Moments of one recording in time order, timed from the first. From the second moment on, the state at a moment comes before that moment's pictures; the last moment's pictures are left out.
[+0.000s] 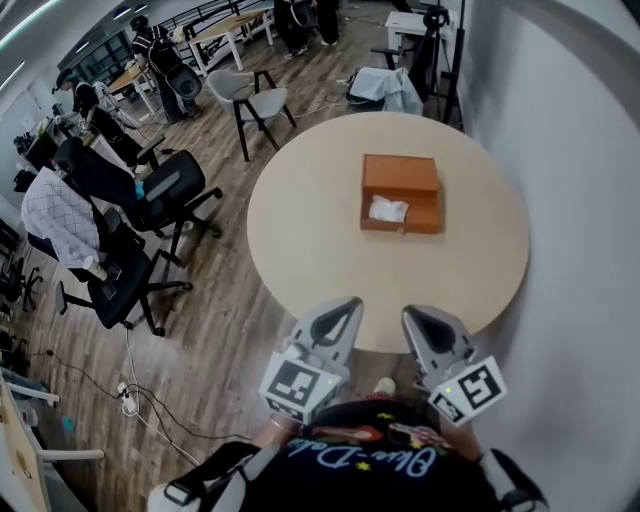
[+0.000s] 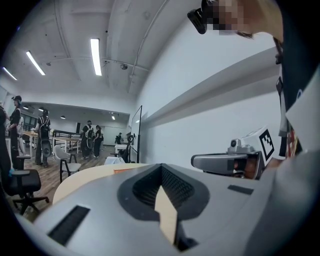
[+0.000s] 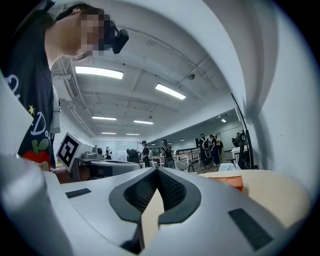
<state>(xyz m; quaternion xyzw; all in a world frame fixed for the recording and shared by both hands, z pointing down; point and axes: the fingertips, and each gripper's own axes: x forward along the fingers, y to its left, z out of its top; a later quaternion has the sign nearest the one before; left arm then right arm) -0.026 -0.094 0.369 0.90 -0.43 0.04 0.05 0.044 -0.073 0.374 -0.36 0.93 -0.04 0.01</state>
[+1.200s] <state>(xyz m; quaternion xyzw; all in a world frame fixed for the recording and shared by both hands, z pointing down) 0.027 -0.202 0.381 0.90 -0.43 0.06 0.03 0.108 -0.182 0.383 -0.36 0.93 -0.03 0.00</state>
